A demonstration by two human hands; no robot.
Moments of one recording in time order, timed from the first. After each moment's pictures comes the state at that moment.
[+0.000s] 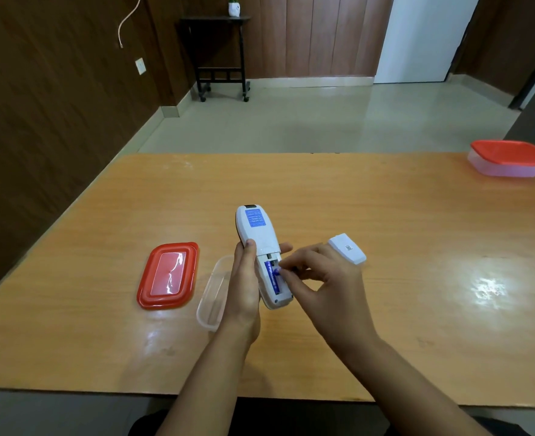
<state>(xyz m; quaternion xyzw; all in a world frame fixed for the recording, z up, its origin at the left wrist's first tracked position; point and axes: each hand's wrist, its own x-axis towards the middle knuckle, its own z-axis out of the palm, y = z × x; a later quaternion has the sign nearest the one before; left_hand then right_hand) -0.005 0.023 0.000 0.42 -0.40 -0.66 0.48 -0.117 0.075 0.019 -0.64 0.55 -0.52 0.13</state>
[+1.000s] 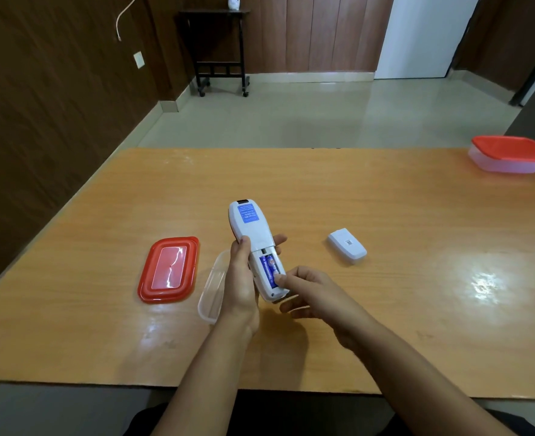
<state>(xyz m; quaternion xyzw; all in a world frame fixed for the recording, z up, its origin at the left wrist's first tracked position) -0.002 0.022 -0.002 0.39 -0.37 -0.67 0.51 -0.120 0.067 0.014 -0.41 0.60 -0.33 0.60</state>
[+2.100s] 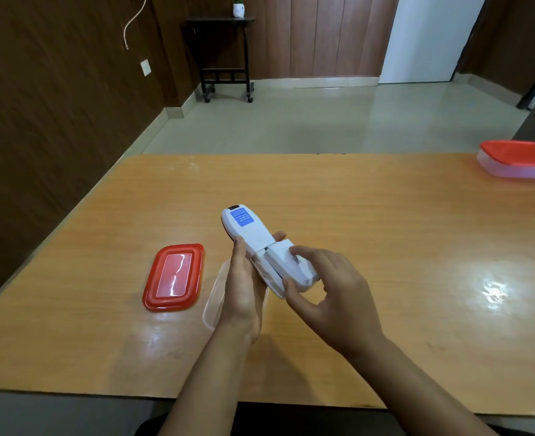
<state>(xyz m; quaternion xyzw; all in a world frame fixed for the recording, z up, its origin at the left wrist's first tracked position) 0.003 0.021 0.011 0.37 -0.37 -0.69 0.50 -0.122 0.072 0.005 -0.68 0.59 -0.42 0.02</state>
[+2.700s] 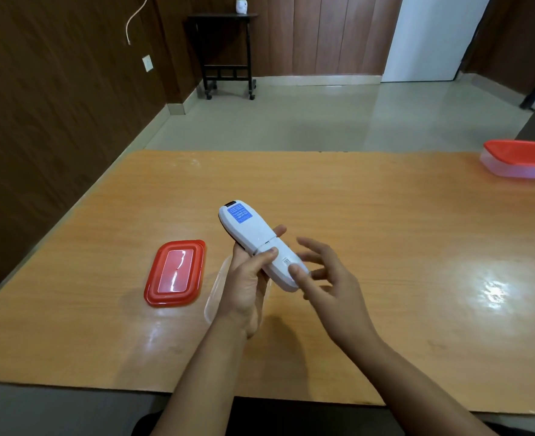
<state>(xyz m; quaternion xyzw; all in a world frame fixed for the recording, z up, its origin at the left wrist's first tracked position) 0.007 0.019 0.004 0.33 -0.38 -0.69 0.52 -0.118 0.071 0.002 -0.53 0.58 -0.50 0.35</state>
